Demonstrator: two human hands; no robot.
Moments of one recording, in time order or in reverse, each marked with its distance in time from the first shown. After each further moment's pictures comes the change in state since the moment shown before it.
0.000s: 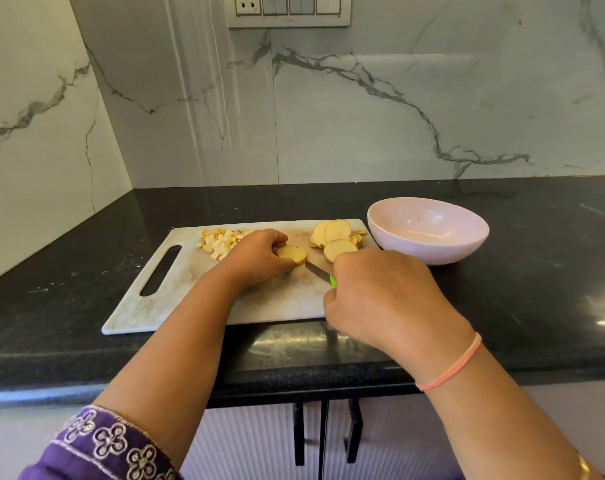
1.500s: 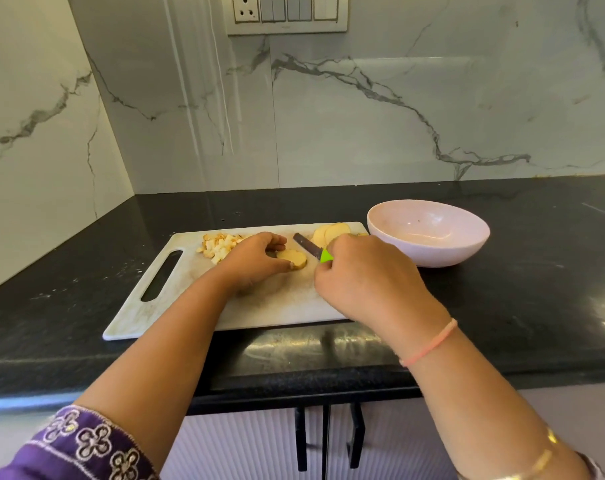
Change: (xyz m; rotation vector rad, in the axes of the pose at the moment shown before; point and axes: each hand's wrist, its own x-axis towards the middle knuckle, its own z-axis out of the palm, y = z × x) left_hand 0.007 -0.001 0.000 -0.177 -0.031 0.007; right_hand 0.019 0.008 0.004 0.205 0.067 0.136
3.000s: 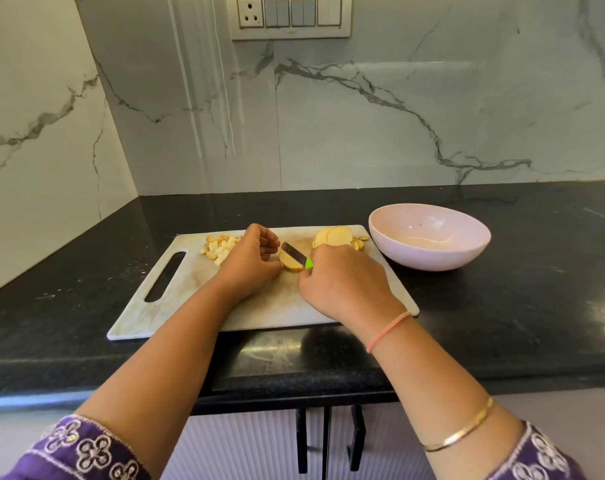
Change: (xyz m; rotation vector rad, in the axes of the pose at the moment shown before) left_hand -0.002 -0.016 0.006 -0.203 0.197 0.068; right_hand 0.019 -0.005 0.032 -0.006 -0.041 -0.034
